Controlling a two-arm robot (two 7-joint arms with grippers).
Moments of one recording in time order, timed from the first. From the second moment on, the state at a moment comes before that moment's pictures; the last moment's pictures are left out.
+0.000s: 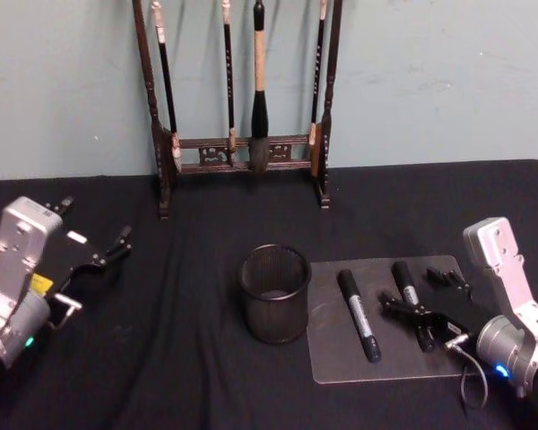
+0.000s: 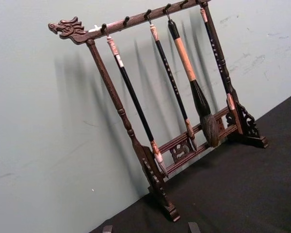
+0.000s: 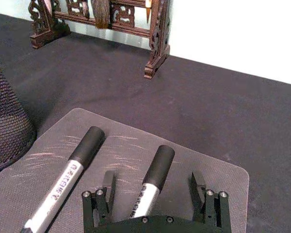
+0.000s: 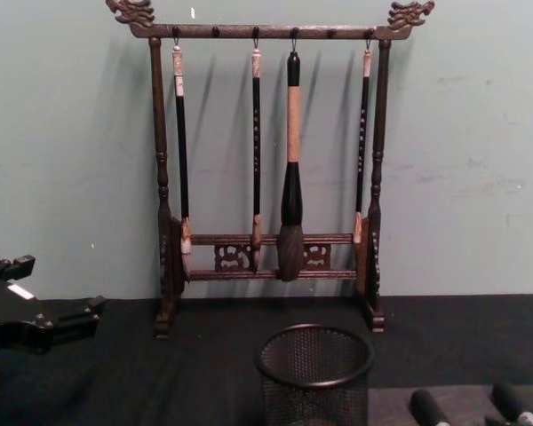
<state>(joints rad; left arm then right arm) -0.20 0.60 0.45 -1.41 -0.25 -0.12 0.03 0.14 0.44 -0.31 -1.38 0.31 0.17 0.25</state>
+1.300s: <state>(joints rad) -0.20 0.60 0.45 -1.41 -0.25 -0.12 0.03 0.13 0.42 -0.28 -1.37 0.28 0.19 0.29</state>
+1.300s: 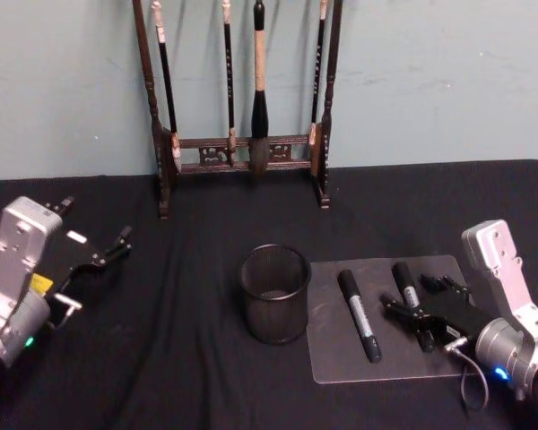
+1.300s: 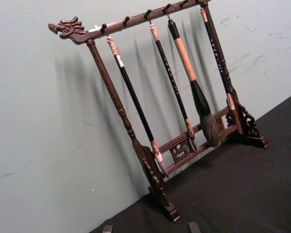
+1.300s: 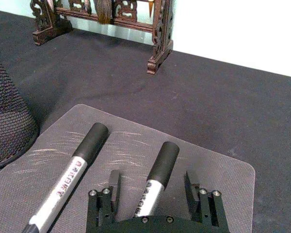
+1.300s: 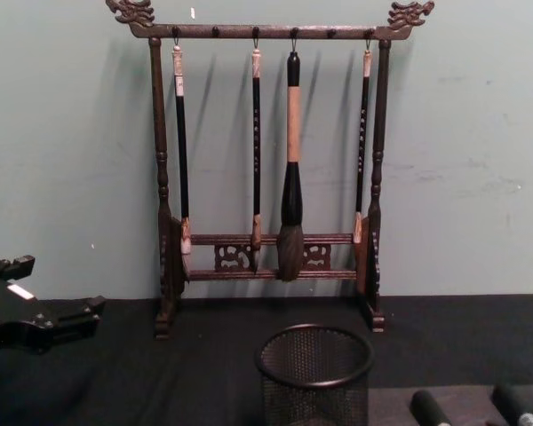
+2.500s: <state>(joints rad) -0.20 0.60 0.45 -1.41 -0.25 -0.12 0.03 0.12 0.41 -0.27 -1.37 0.28 0.17 0.31</state>
